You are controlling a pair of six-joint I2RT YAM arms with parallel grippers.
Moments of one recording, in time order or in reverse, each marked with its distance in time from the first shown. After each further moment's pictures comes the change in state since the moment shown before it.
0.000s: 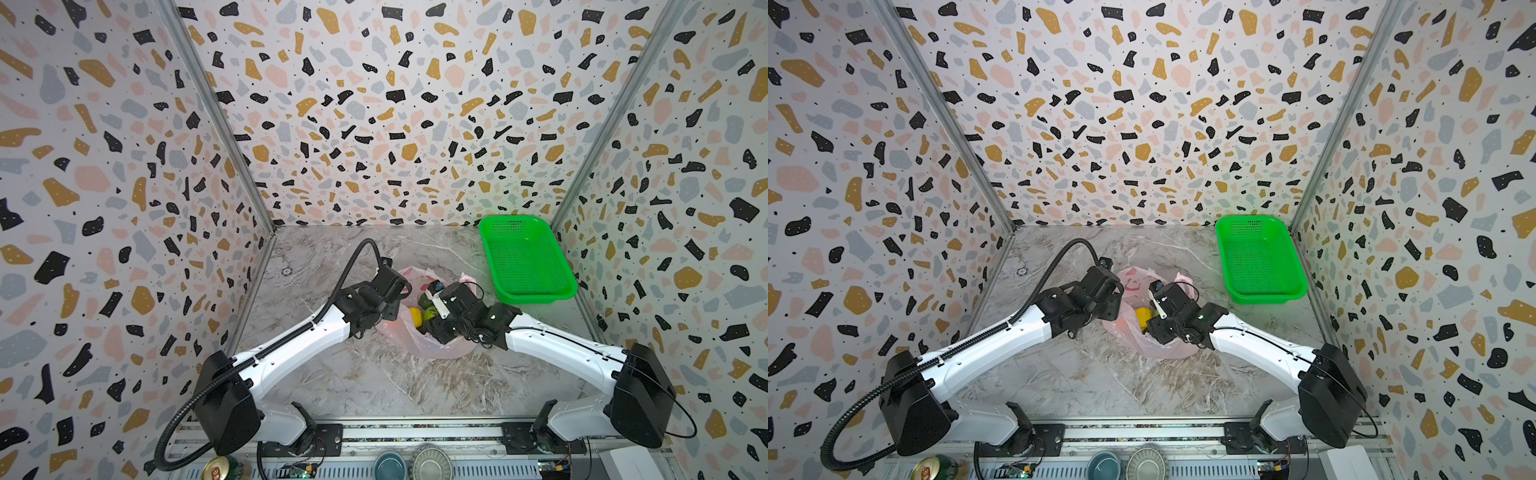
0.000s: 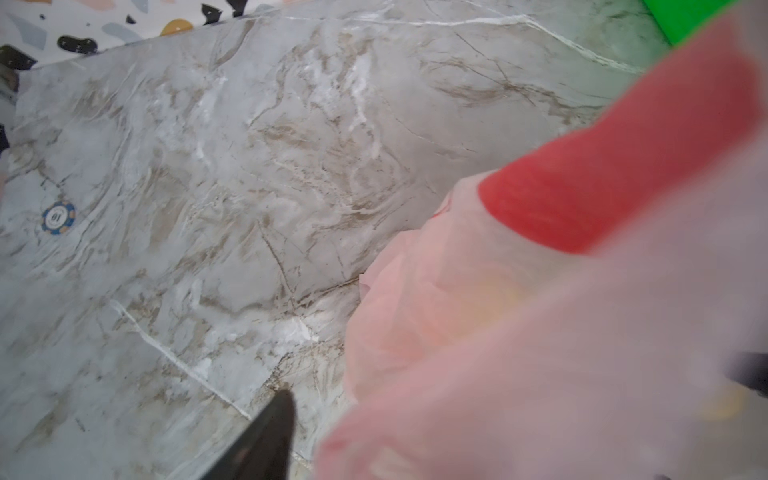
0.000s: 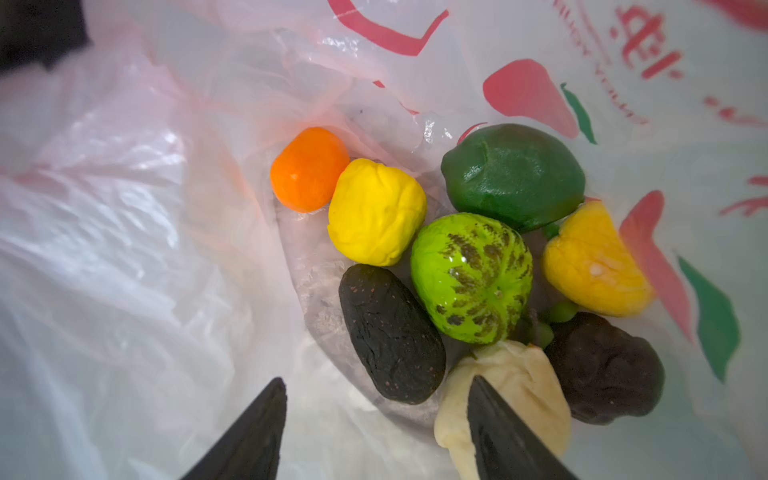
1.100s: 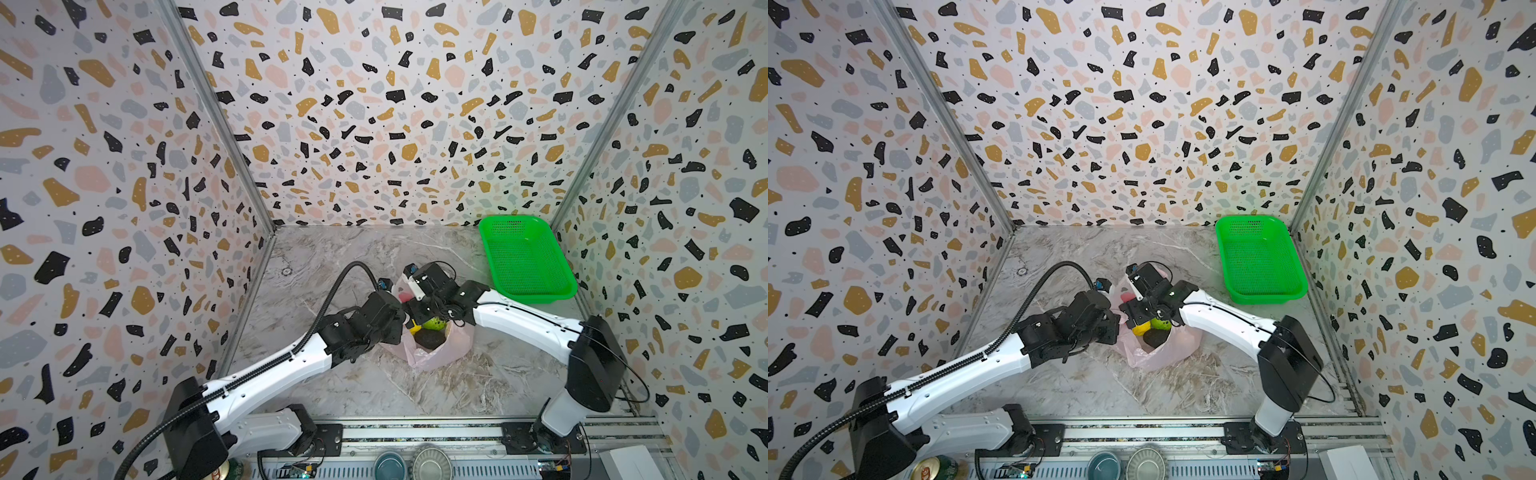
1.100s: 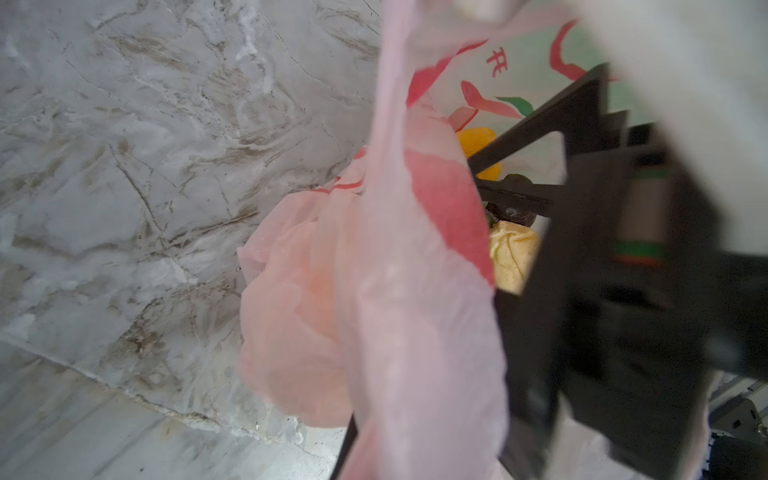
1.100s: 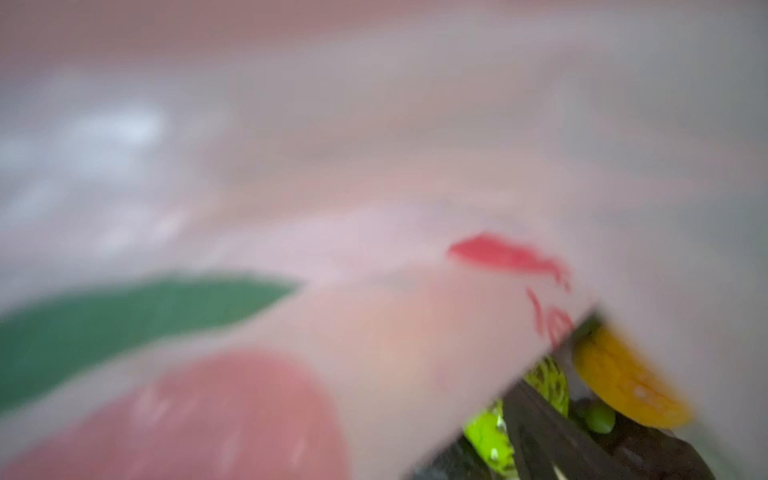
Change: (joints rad) left arm -0.119 -0.209 -0.202 0.108 0.208 -0.219; right arm -0.003 0.319 0.347 -0.055 0.004 0.003
